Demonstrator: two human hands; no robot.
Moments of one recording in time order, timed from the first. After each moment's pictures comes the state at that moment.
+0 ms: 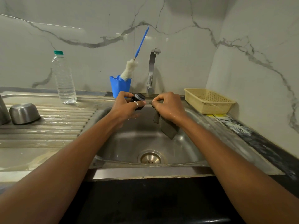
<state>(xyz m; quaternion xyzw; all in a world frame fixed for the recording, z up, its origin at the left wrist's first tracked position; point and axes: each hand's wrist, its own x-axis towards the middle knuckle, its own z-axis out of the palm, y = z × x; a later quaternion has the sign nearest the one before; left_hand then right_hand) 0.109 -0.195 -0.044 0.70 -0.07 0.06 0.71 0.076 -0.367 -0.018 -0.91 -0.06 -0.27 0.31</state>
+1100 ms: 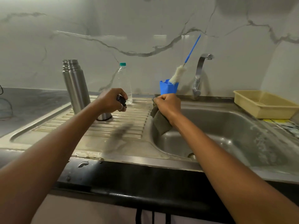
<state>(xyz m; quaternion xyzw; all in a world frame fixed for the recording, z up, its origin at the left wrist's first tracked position) 0.060 0.038 0.021 0.95 -0.03 0.13 0.28 0.075 -0.186 -0.010 -0.83 -0.03 -0.17 0.54</state>
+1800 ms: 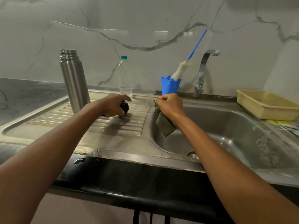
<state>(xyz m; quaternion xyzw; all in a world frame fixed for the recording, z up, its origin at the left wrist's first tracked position) 0.081 0.044 -0.006 0.99 -0.07 0.04 0.12 0.081 -0.194 -0.024 -0.85 -0.06 -0.18 0.49</state>
